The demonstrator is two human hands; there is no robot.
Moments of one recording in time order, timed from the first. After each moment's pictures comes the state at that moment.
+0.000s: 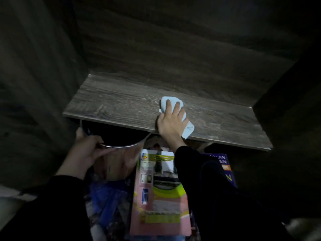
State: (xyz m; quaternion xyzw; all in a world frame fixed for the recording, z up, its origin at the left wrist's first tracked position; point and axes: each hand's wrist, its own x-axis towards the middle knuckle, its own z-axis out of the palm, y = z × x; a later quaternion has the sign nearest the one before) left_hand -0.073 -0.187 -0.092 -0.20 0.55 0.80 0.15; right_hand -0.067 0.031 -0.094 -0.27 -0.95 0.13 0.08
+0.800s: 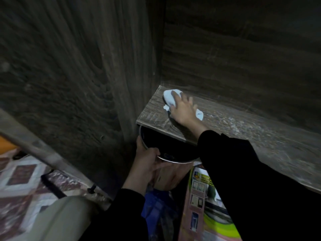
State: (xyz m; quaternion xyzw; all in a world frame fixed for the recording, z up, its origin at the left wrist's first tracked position) left_hand -0.073 -0.213 -0.083 -0.24 0.50 0.82 0.15; right_hand -0.198 -0.084 -0.069 -0.02 -0.98 0.19 0.01
